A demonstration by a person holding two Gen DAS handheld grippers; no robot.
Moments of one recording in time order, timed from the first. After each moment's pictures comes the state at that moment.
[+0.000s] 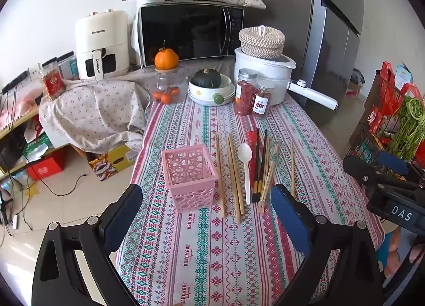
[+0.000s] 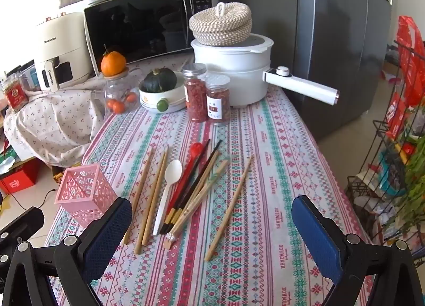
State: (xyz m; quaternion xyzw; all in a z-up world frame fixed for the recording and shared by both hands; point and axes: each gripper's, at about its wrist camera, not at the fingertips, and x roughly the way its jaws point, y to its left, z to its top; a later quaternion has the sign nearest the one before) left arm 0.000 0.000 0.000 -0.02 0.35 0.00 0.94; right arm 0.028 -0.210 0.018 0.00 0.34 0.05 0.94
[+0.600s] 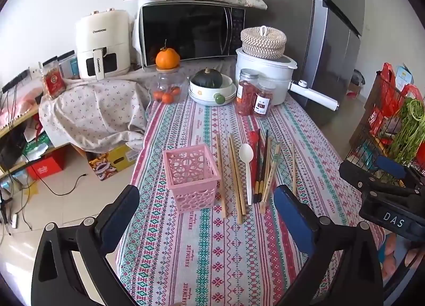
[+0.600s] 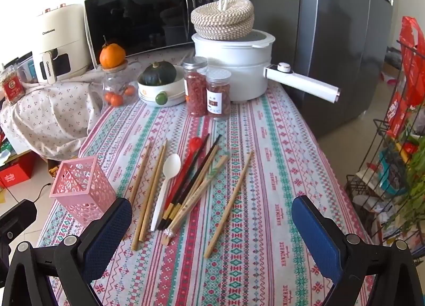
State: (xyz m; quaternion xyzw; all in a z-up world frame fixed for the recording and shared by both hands) left arm -0.001 0.006 -0.002 -0.02 0.36 0.00 0.93; right arm 0.032 -0.209 0.007 -0.01 0.34 0.04 0.94
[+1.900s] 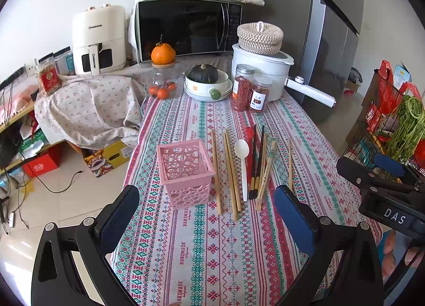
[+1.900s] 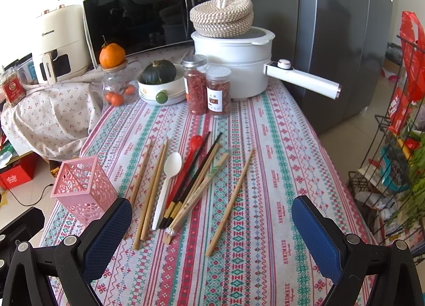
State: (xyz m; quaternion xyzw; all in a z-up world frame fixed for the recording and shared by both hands) left arm 0.003 0.000 -0.006 -0.03 0.37 -0.01 0.93; right arm 0.031 -0.208 0.008 0.00 0.35 0.04 0.94
